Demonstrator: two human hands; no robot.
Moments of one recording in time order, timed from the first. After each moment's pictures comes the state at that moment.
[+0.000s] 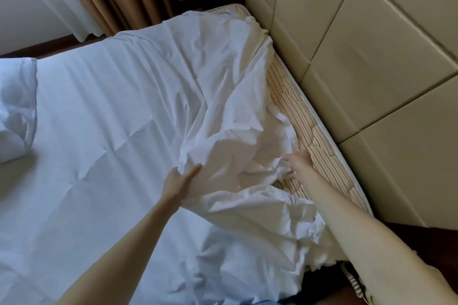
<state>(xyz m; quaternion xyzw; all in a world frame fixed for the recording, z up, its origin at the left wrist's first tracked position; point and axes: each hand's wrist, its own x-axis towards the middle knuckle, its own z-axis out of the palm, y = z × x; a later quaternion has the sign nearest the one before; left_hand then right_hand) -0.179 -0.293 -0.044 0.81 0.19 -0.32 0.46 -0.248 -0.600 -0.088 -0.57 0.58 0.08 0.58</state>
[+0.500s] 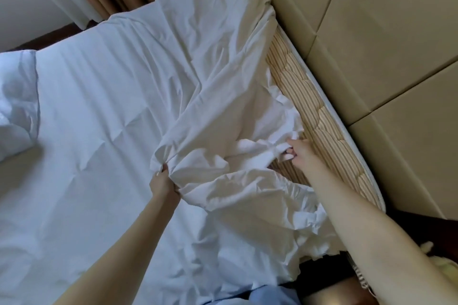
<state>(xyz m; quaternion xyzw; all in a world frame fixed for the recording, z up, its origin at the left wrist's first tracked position) -0.192 -0.303 -0.071 0.64 0.46 -0.13 0.60 -0.248 -0.625 -0.132 -0.44 0.57 0.04 0.69</state>
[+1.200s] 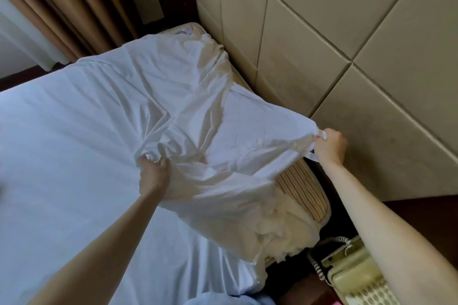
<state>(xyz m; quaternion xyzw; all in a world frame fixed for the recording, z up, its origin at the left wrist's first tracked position) -0.199 -0.389 -0.004 0.91 0.17 -0.17 0.32 -0.352 -0.741 0.003 -0.77 0.54 -0.09 0.32</state>
